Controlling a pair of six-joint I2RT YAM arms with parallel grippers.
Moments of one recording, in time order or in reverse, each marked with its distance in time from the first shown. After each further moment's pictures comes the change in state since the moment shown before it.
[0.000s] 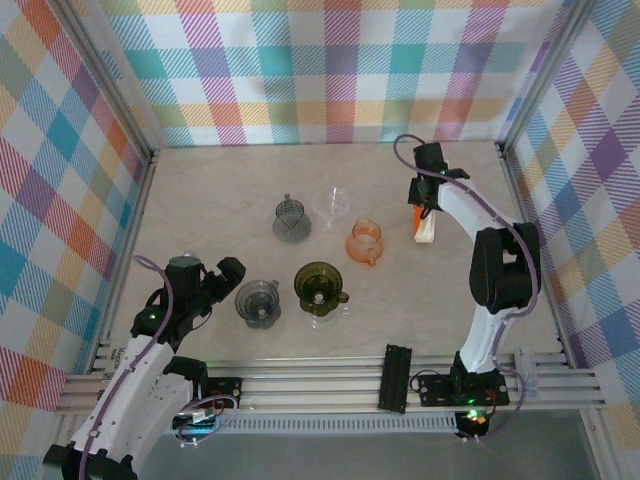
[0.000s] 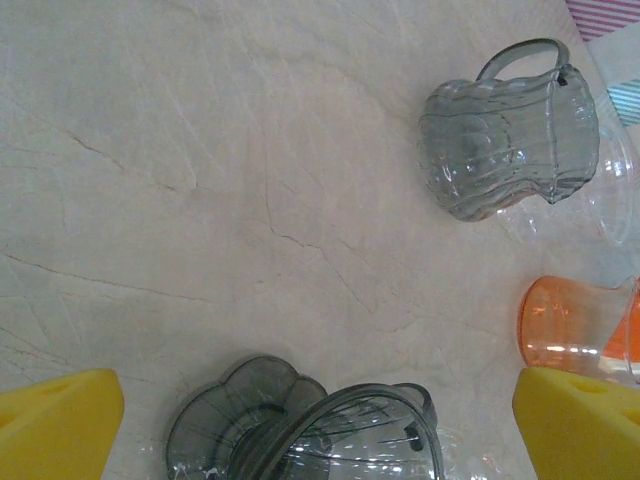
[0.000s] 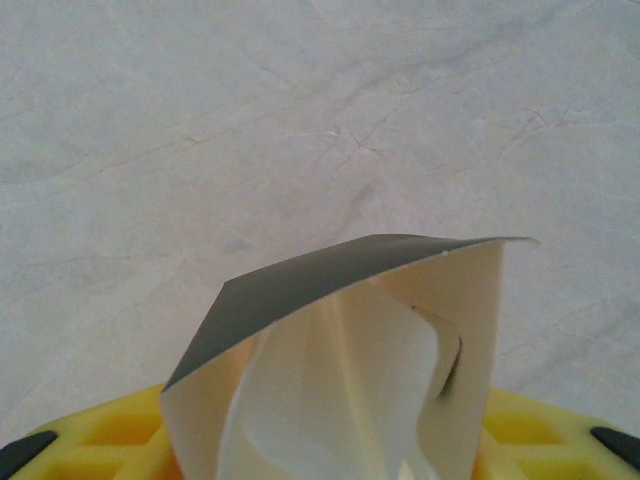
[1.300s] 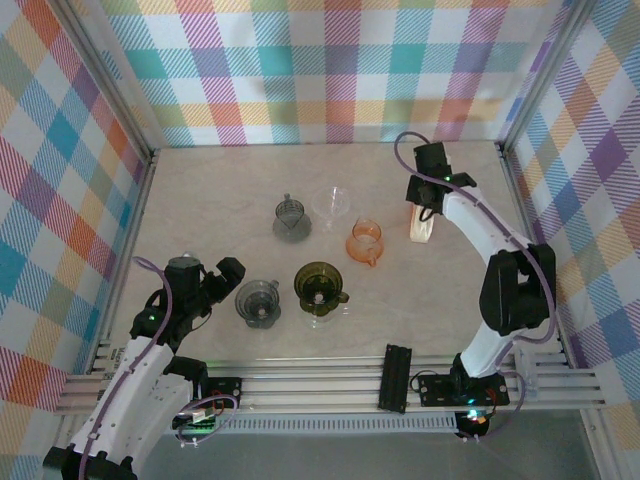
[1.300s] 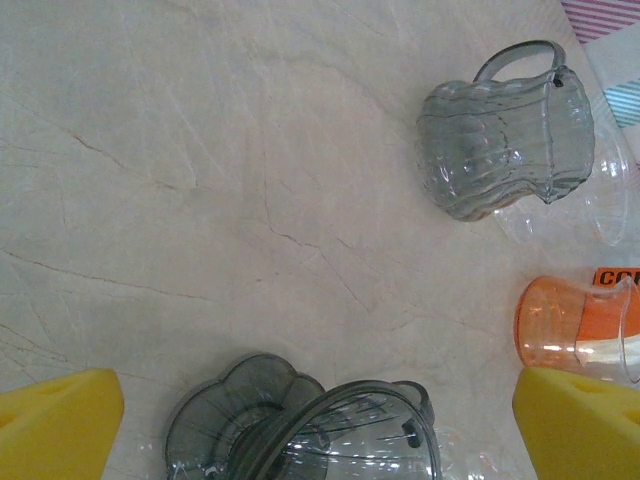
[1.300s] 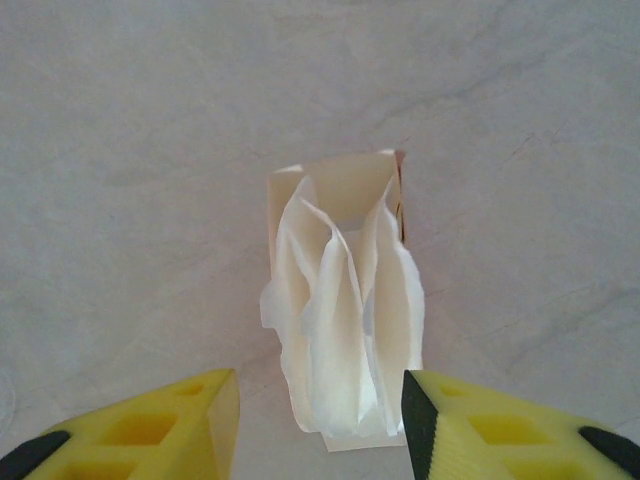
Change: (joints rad) left arm 0.000 -0.012 0.000 -0.004 0.000 -0.004; right arm 0.051 -0.167 -0.086 0.008 -0.004 0.027
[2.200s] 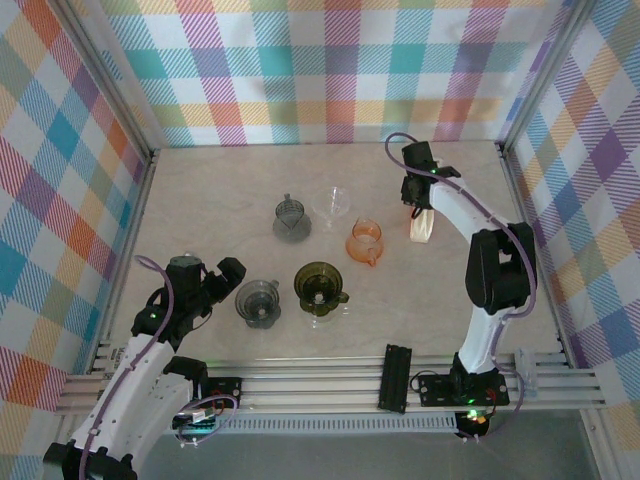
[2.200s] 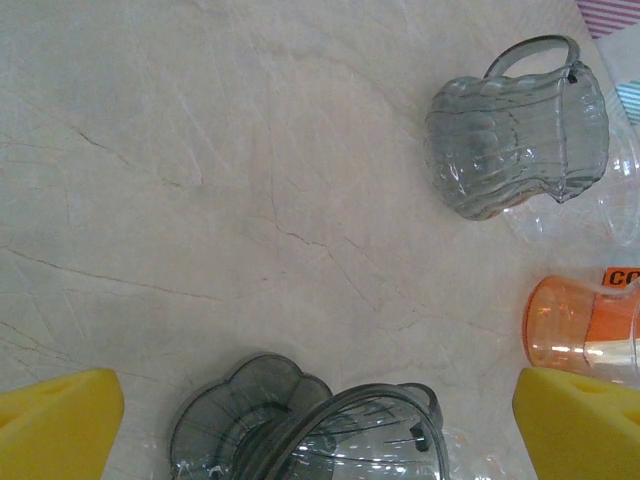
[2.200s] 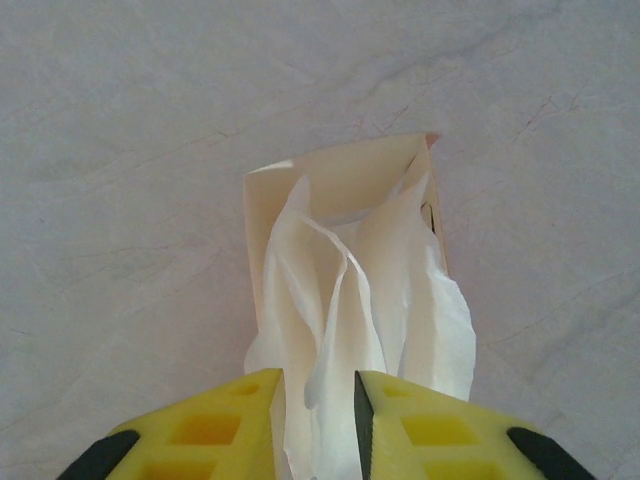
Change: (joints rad) left arm 0.000 0.022 0.000 0.003 -0.001 0.000; right arm 0.009 0.164 0.114 -0.061 0.055 0.051
